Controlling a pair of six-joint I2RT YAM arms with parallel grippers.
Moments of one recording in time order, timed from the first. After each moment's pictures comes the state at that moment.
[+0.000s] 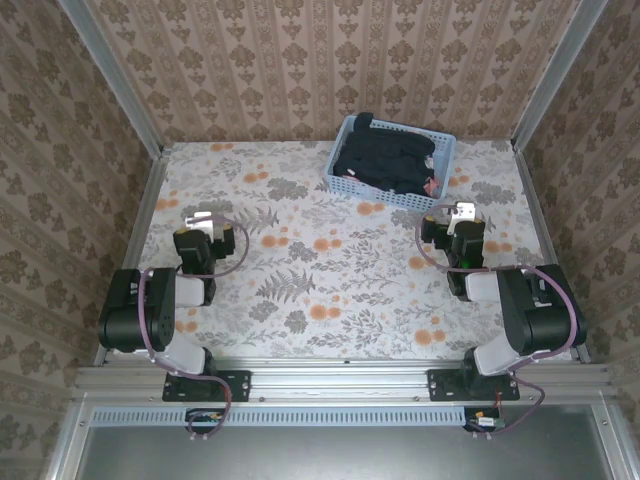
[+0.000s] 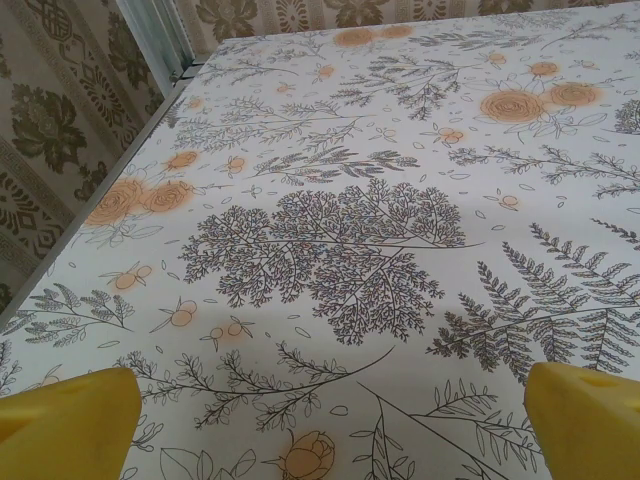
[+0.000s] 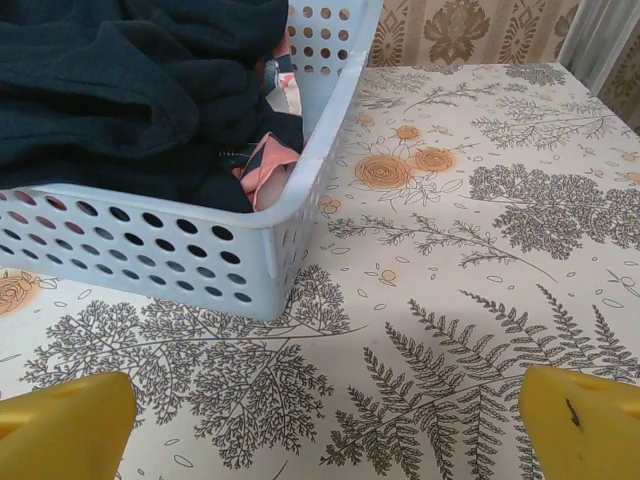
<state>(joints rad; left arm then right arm) -0.04 1.55 0.36 0.82 -0.17 0.07 0.04 1.53 0.40 0.77 0.19 0.05</state>
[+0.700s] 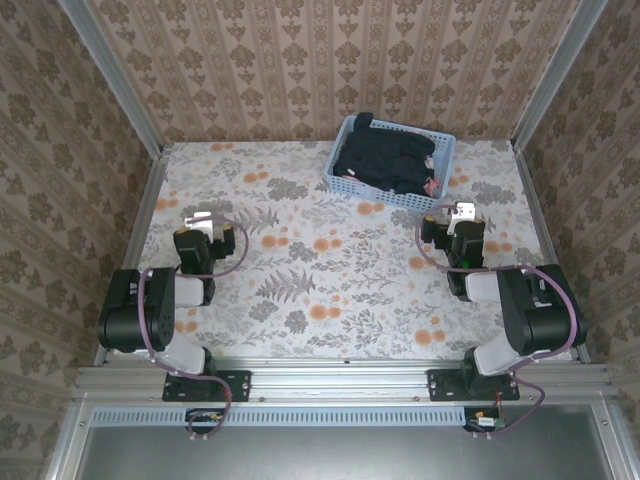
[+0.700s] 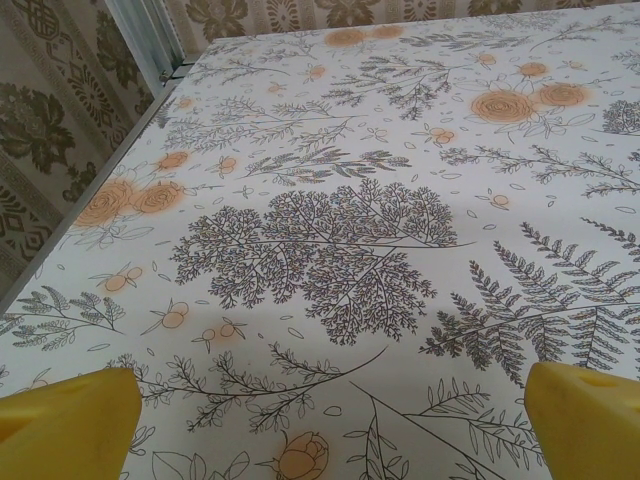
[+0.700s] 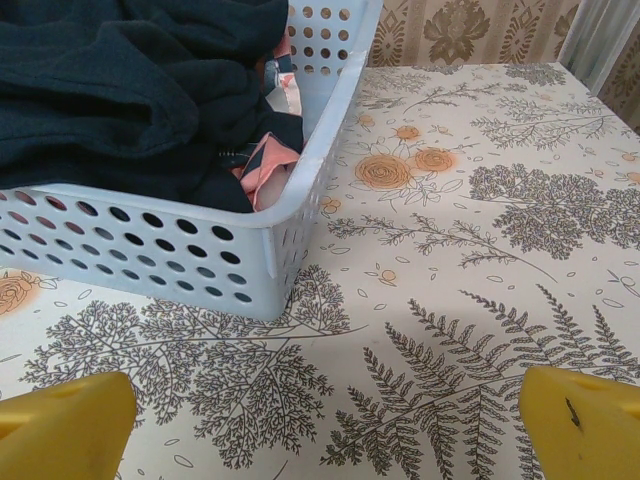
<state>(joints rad) -0.03 1.55 0.36 0.82 -0.13 0.07 0.04 1.53 0.40 0.77 0.19 0.05</state>
